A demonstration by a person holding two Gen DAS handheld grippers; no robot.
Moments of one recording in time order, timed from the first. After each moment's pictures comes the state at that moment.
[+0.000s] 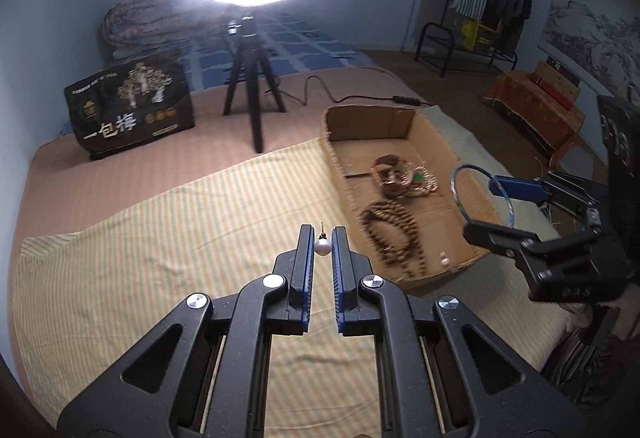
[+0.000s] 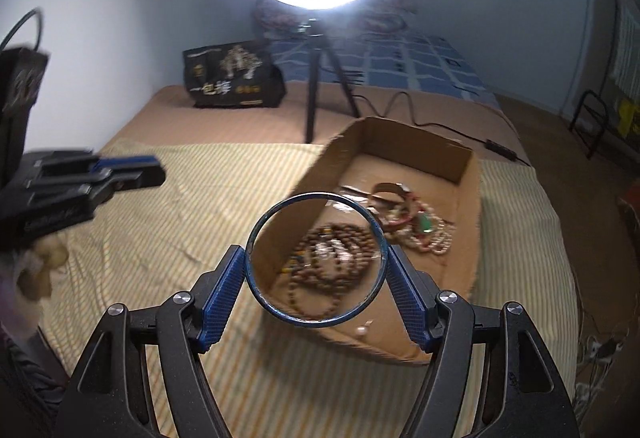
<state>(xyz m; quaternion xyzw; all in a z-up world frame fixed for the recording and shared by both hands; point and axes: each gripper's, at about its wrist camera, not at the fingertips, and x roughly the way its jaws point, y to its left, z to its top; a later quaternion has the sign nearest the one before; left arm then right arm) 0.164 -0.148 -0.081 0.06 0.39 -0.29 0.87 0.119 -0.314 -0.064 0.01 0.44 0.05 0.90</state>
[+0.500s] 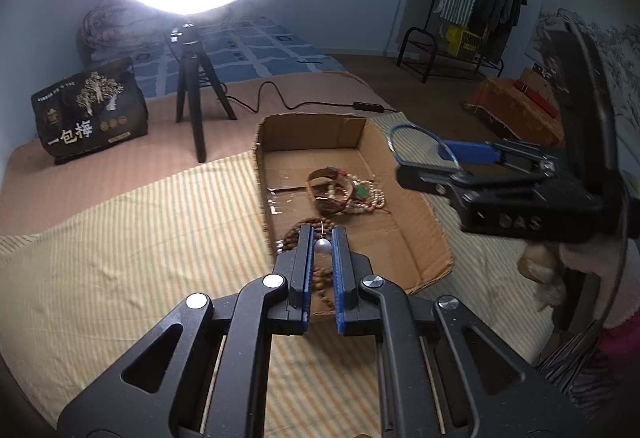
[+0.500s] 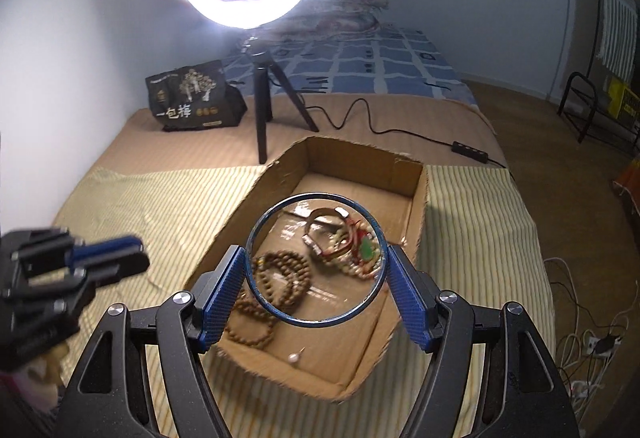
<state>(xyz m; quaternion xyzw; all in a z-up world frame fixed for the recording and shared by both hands) 0.146 -0.216 -0.080 0.04 0.39 -0.31 0.87 0.153 -0.372 -0.053 0.03 0.44 0.03 0.90</state>
